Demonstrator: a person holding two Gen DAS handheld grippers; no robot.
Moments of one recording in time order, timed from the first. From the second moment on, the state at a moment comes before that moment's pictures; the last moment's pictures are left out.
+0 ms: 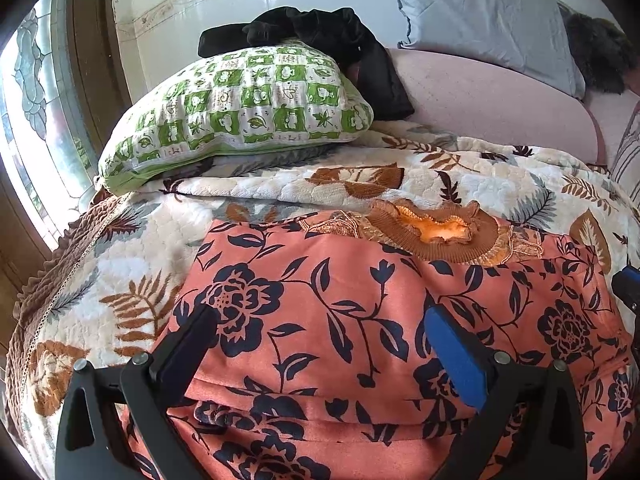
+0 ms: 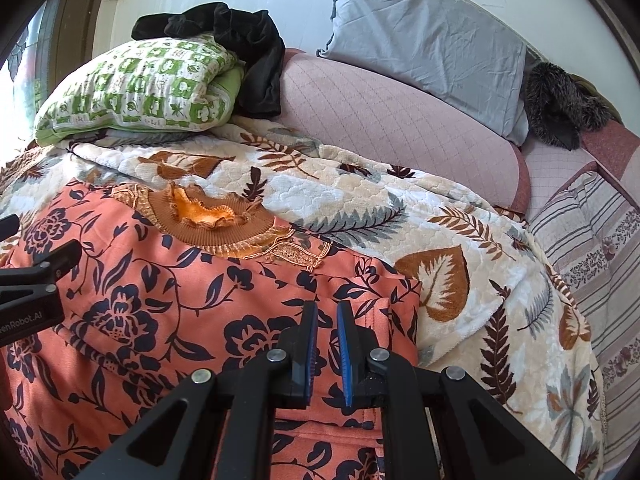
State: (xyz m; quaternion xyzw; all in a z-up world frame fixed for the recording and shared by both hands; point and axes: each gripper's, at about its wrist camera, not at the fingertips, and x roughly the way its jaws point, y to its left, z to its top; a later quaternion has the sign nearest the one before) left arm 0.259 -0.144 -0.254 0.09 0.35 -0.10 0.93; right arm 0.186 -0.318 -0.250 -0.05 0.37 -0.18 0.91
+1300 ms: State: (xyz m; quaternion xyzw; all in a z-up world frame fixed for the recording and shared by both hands) left arm 0.272 -0.137 -0.268 0.09 0.39 -0.08 0.91; right arm 0.198 -0.366 -0.290 0.08 0.45 -0.16 0.87
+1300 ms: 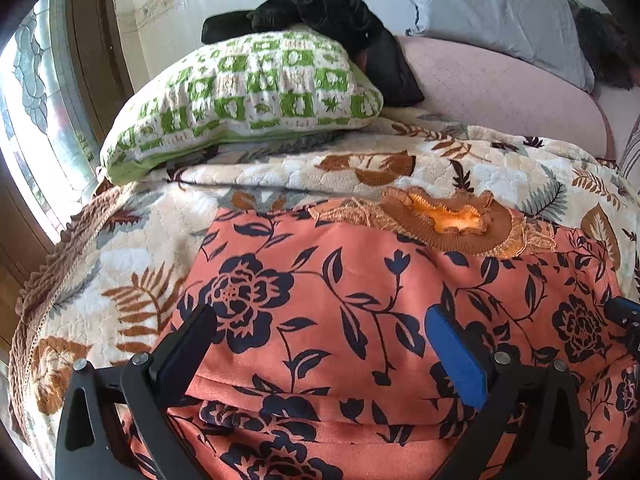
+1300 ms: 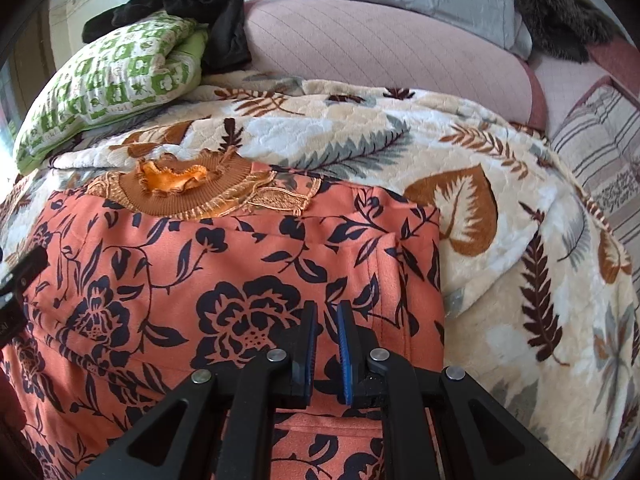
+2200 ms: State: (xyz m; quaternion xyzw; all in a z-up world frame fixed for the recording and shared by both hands) left arm 0.319 -0.043 -0.276 0.00 0.45 0.04 0.89; right arm 0.188 -0.478 -0.294 0.32 0.42 -0.13 0.84
